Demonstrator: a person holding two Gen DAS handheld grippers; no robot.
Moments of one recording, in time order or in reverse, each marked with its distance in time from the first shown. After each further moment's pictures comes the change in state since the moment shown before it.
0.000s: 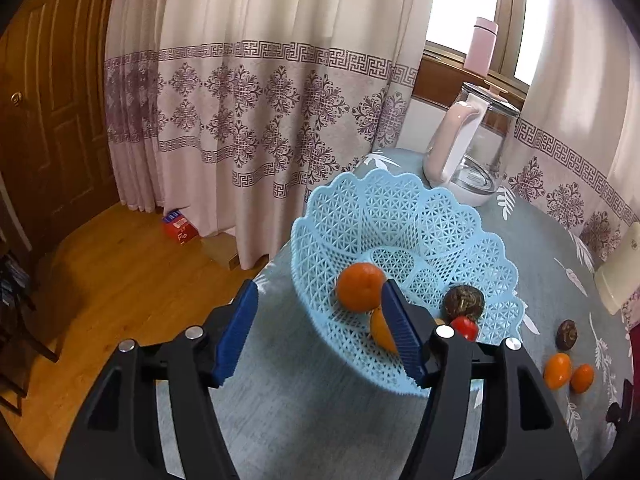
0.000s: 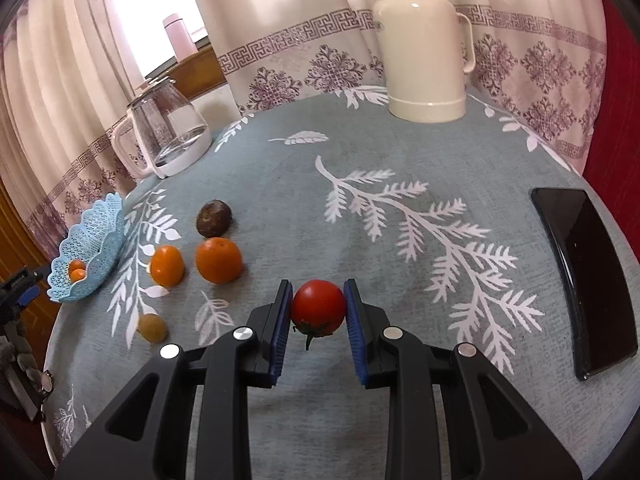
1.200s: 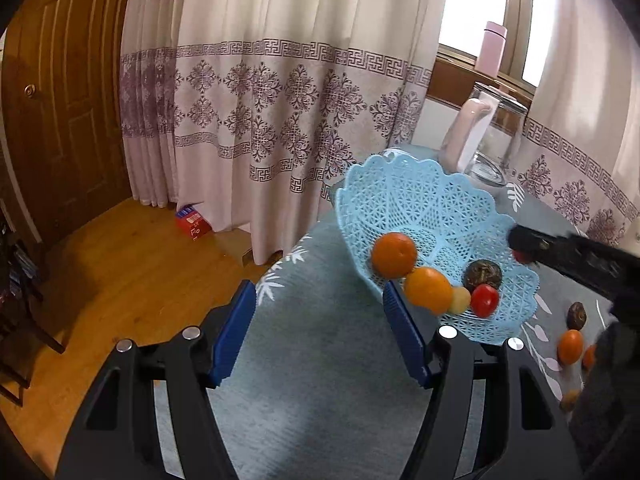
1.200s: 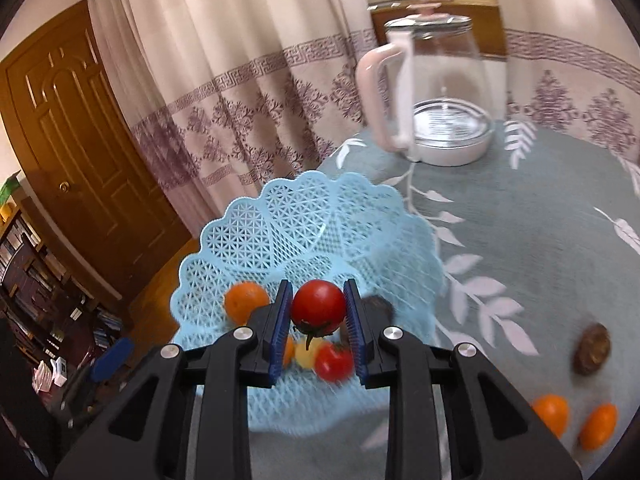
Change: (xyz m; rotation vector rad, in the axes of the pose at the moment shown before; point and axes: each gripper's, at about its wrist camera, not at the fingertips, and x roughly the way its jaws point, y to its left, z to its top) left arm -0.014 0.030 -0.022 -0.021 -0.012 0.033; right arm 0.104 0.309 0.049 -0.346 0.180 0.404
